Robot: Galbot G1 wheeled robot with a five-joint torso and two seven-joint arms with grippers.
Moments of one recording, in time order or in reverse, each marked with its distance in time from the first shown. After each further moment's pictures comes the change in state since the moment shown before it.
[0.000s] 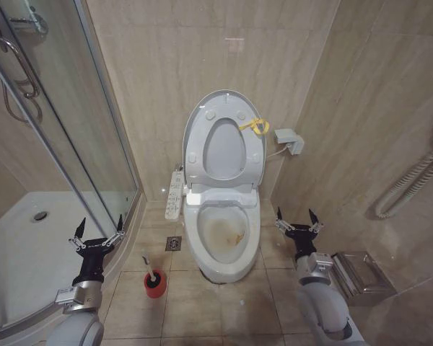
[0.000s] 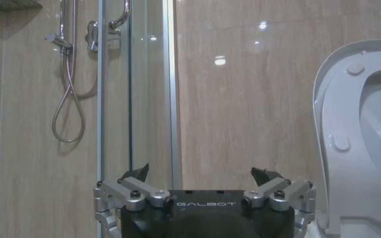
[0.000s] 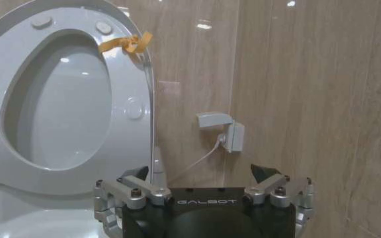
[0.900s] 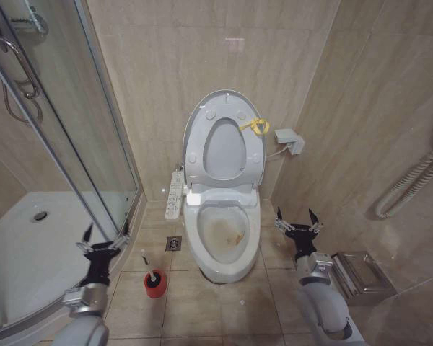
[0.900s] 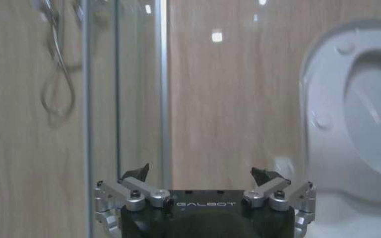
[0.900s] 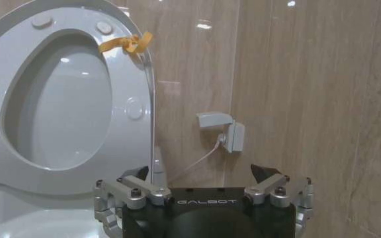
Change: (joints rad) left arm 0.029 -0.083 0.026 -0.042 0.020 0.141 0.041; right arm 0.000 0.000 0.000 0.000 0.000 0.000 0.000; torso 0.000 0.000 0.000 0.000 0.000
